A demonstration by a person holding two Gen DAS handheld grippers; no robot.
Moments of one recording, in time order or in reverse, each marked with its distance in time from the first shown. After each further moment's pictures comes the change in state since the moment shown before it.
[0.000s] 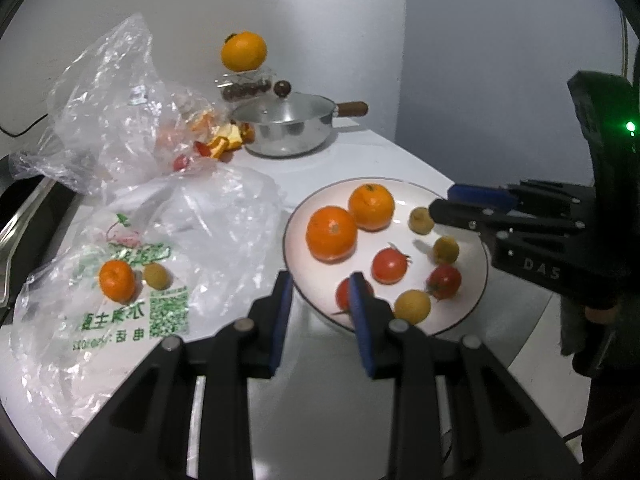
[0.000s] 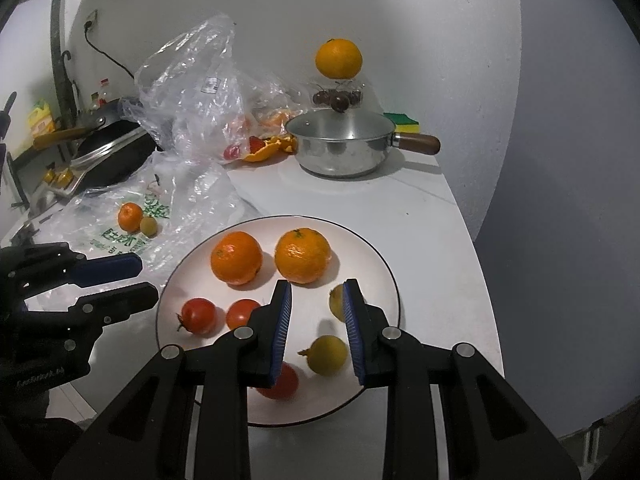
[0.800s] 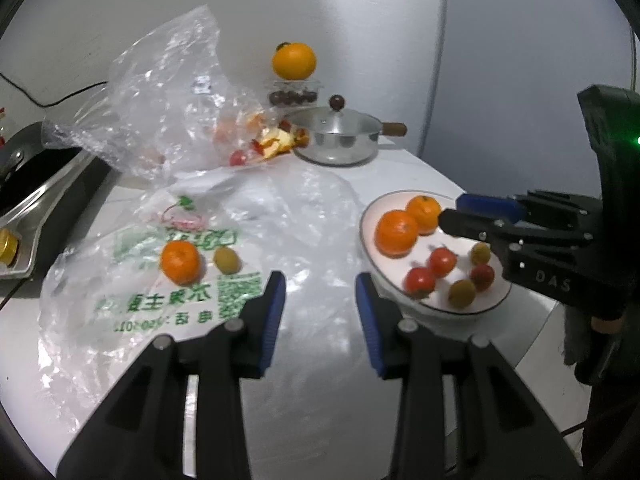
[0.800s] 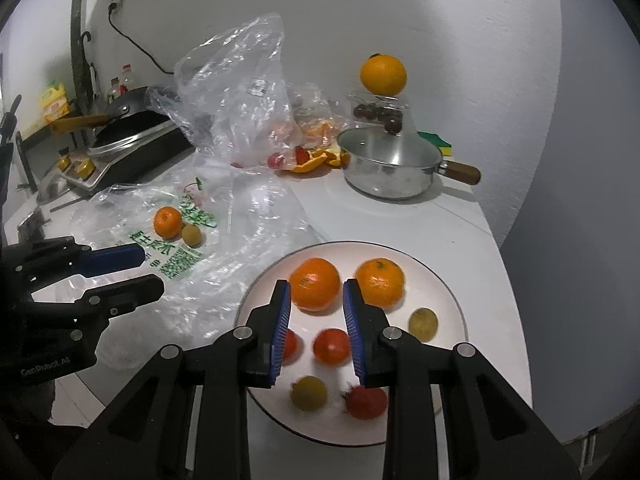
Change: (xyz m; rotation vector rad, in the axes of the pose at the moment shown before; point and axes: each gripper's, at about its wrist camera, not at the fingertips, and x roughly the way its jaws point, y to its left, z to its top) left arm -0.029 0.069 -0.020 -0.097 -0.054 0.013; right arm 0.003 0.071 0.023 -0.080 0.000 0.010
